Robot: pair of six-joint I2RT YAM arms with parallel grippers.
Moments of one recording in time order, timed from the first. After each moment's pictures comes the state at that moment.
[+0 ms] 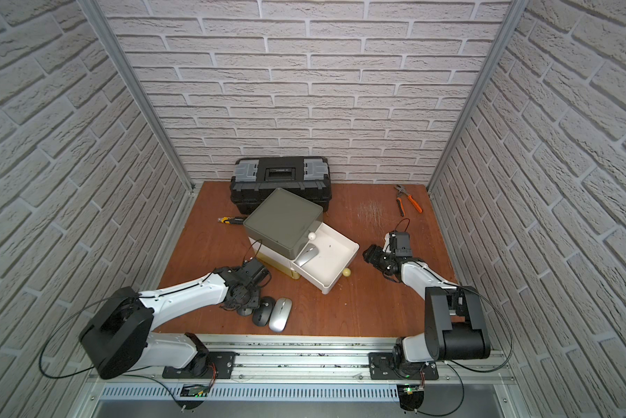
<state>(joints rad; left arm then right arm) -0.73 1.38 0.67 -0.74 -0.21 -0.68 -0.05 1.43 0.66 -0.17 -0.30 0.56</state>
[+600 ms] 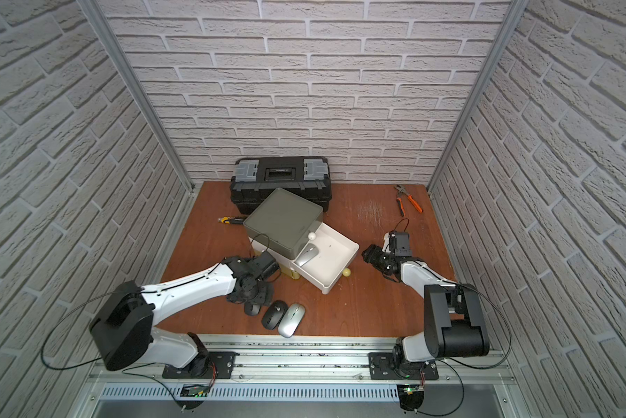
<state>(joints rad) -0.79 1.39 0.93 -1.00 -0.22 -0.67 -0.05 1.45 0.66 -0.15 -0.32 0.56</state>
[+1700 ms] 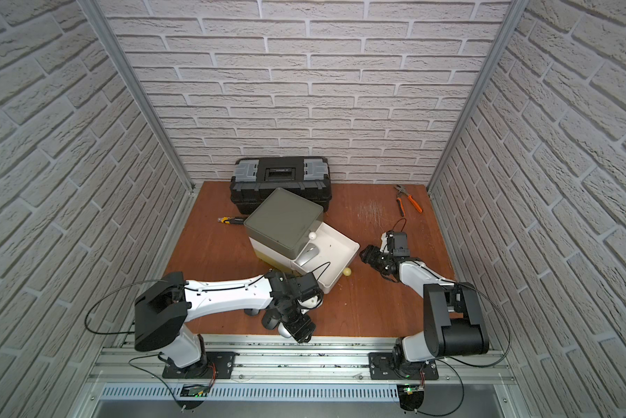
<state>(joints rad) -1.18 1.66 1.07 -0.85 0.28 -0.33 -0.02 1.46 0.66 -0.14 -0.33 0.56</state>
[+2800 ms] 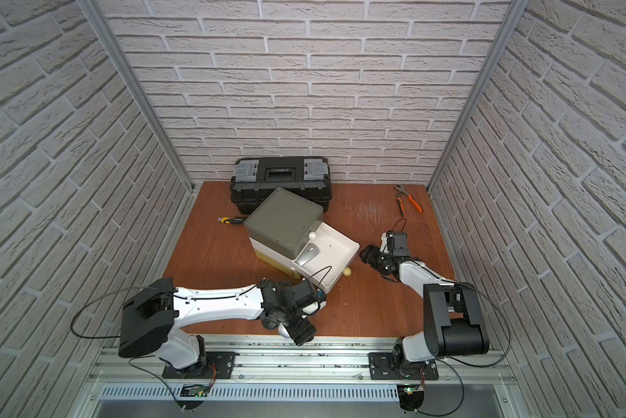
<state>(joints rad) -1.25 1.57 0.95 -0.65 0.14 -0.29 -0.02 1.46 0.66 -0.14 -0.33 0.56</state>
